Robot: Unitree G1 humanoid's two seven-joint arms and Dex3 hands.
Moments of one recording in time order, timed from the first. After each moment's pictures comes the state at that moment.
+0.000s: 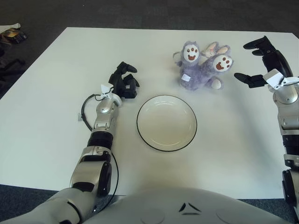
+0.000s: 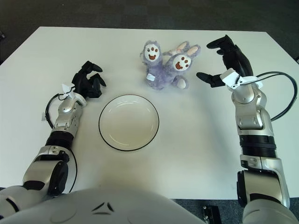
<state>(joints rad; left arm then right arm) -0.42 0.07 0.12 0.59 -0.15 -0.34 -0.24 -0.35 -0.68 -0.08 0.13 -0.37 -0.08 0.10</state>
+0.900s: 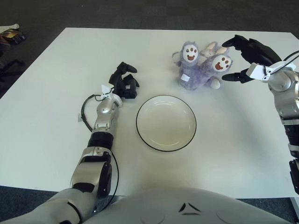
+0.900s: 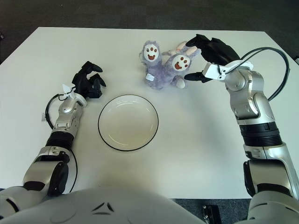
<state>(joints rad) -0.42 0.06 0.11 0.58 -0.13 -0.33 -0.22 -0.50 -0.75 0.08 0.00 -0.50 0.02 0.38</state>
